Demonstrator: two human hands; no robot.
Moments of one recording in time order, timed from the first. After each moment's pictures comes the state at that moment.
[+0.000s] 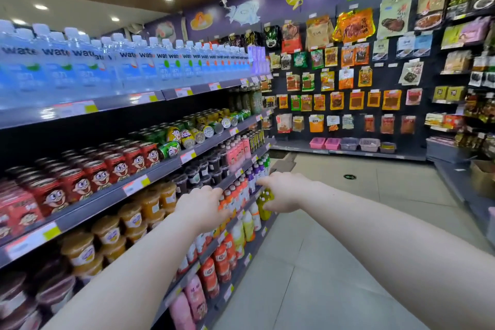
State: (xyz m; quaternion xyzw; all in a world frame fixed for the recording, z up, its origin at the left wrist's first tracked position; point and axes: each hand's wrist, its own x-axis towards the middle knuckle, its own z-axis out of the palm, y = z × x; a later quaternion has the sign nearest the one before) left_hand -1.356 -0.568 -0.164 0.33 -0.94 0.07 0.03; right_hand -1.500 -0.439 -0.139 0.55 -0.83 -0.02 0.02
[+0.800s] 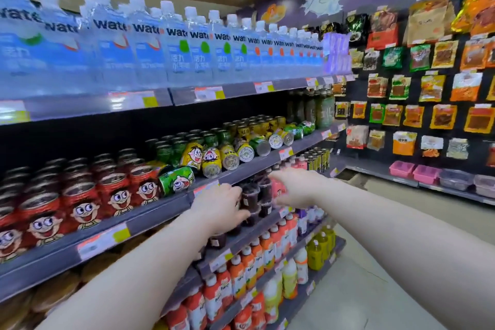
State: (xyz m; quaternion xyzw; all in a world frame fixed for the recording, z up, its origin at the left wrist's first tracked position) left_hand -1.583 -0.867 -0.165 0.41 -0.91 0.08 0.05; right_hand -1.760 -0.797 -0.135 0.67 -0.75 0.00 0.02
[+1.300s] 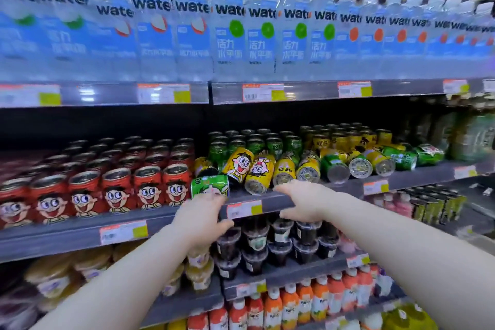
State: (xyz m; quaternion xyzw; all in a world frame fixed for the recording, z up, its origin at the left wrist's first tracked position) left_hand -1.580 -0.968 -0.191 0.64 -0.76 0.06 0.08; right_hand -1.807 -0.991 -0.145 0.83 -0.55 -0.03 0.00
